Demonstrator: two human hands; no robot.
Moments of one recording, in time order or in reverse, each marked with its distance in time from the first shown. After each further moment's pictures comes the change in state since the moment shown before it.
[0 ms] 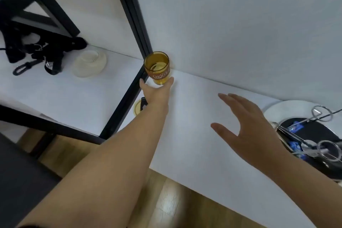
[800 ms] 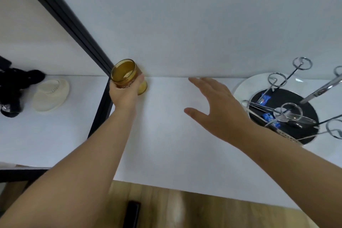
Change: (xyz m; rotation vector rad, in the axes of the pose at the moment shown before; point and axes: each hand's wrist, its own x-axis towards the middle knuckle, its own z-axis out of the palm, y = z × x) left_hand 0.014 0.013 0.006 0.080 -0.171 0.362; right_hand 0.011 0.011 0.009 0.076 0.109 0.098
